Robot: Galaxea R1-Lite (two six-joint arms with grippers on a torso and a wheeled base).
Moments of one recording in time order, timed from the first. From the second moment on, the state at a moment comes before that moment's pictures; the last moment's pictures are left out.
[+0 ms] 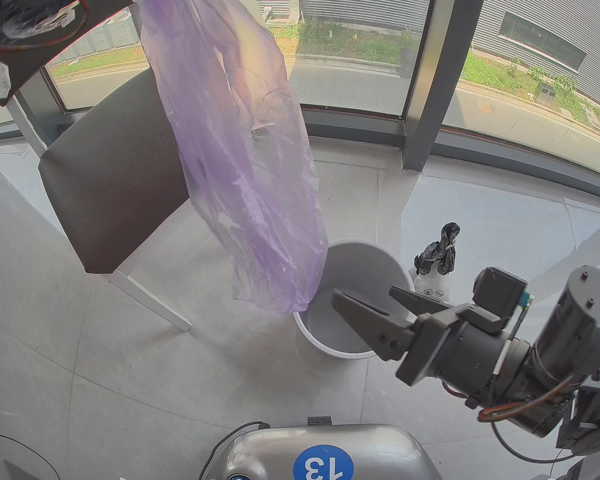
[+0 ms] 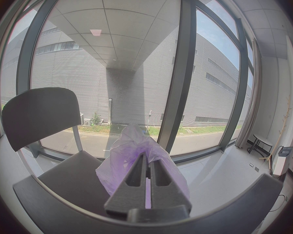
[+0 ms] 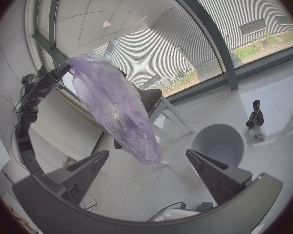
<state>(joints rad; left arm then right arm) -0.75 1.36 -1.60 -0.01 0.26 0.13 0.98 1.63 -0.51 -1.11 -0.29 0.53</state>
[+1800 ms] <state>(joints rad) -0.76 1.36 -1.61 -0.01 0.25 0.13 0.76 1.89 -0.64 -1.27 -0.31 0.54</state>
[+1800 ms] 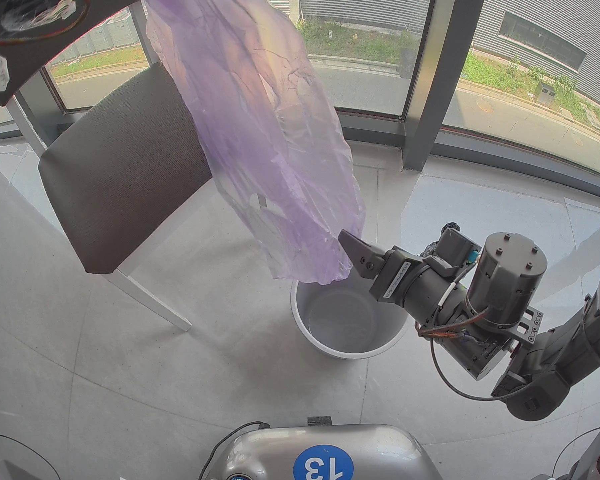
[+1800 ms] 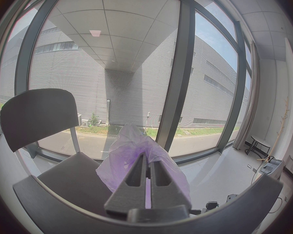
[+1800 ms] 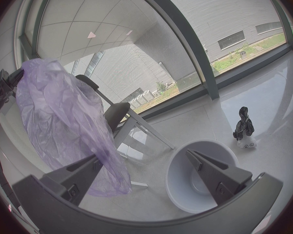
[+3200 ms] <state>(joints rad) -0.77 1.36 -1.60 -0.01 0.25 0.12 0.80 2.05 -0.67 -1.38 -0.31 0.55</state>
